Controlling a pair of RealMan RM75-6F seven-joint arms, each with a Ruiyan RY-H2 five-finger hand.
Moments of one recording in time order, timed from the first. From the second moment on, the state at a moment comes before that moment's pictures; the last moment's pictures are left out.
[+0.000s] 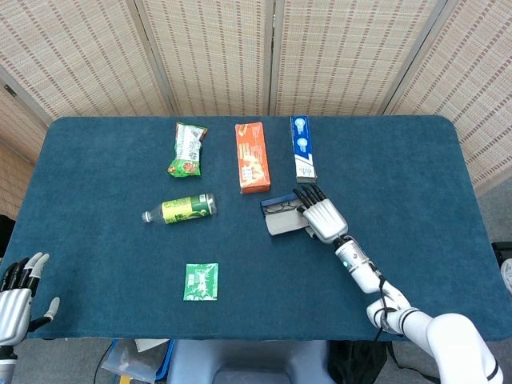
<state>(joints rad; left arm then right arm) -0.02 -1.19 -0.01 -1.54 1.46 1.48 0.04 0.75 -1.84 0.09 -0.71 -1.51 1.00 -0.02</state>
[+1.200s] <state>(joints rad) -0.04 -1.20 -0.01 -1.55 1.49 1.48 0.05 0.59 -1.67 -0.01 -0.98 -1.56 1.19 -0.06</state>
